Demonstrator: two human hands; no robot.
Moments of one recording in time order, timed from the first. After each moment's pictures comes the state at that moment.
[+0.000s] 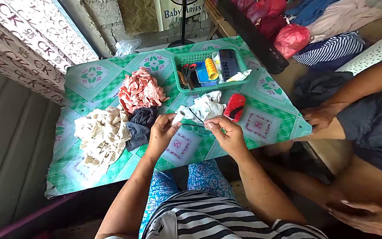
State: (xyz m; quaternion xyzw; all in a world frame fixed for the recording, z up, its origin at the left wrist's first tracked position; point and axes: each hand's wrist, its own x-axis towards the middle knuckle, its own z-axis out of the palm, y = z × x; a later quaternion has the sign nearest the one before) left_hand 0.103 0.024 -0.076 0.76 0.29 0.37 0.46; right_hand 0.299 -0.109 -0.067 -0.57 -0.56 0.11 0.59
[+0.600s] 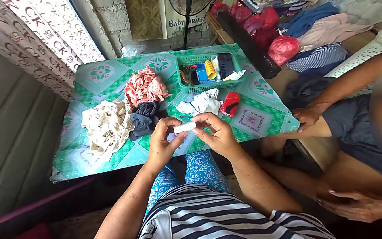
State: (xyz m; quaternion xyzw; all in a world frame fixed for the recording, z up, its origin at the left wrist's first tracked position) left_hand 0.075 -0.048 -0.054 0.74 0.12 0.50 0.44; right_hand 0.255 -0.133 -0.033 -0.44 -0.64 0.18 0.60
